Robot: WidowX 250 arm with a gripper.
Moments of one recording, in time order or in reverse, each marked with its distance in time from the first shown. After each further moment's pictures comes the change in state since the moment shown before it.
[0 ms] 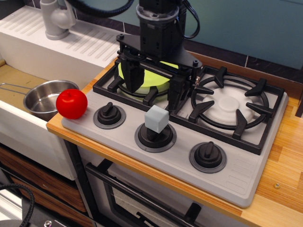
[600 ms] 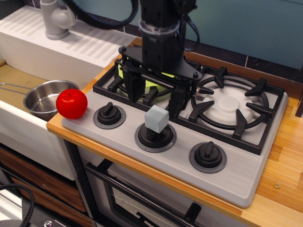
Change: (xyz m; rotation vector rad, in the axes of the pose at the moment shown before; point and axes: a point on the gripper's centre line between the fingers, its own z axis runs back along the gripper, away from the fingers) arm 0.001 -0.004 -0.020 -0.011 0.002 0.009
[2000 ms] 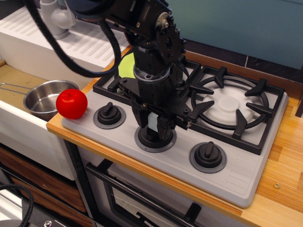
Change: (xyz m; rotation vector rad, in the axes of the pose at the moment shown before) arm -0.002 0.008 -0.043 0.009 -0.123 -0.064
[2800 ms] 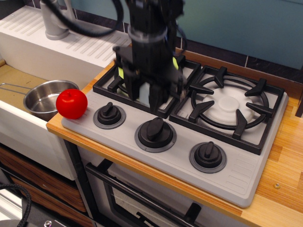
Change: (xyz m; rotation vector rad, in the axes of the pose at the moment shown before) arm 0.014 0.019 0.043 0.041 0.065 -0.018
